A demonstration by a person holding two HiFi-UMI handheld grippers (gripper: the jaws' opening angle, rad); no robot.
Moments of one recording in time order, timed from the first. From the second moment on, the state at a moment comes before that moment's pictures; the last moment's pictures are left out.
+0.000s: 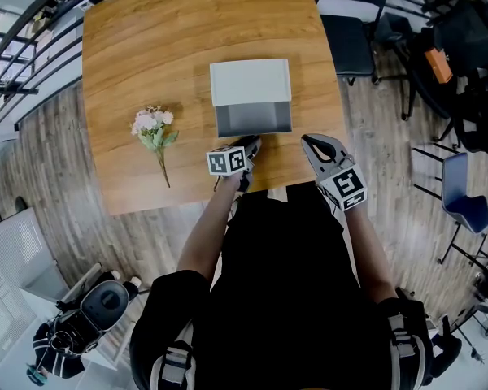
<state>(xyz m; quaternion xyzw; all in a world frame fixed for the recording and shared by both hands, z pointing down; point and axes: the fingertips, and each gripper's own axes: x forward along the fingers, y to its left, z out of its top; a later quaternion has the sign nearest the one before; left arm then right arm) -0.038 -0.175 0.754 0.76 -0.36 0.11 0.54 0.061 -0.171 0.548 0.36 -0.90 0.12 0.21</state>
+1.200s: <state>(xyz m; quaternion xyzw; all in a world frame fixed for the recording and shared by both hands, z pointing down) -0.042 -0.206 0.749 0.76 -0.37 0.12 0.52 0.068 -0.181 0.554 0.35 -0.90 0.13 0.21</state>
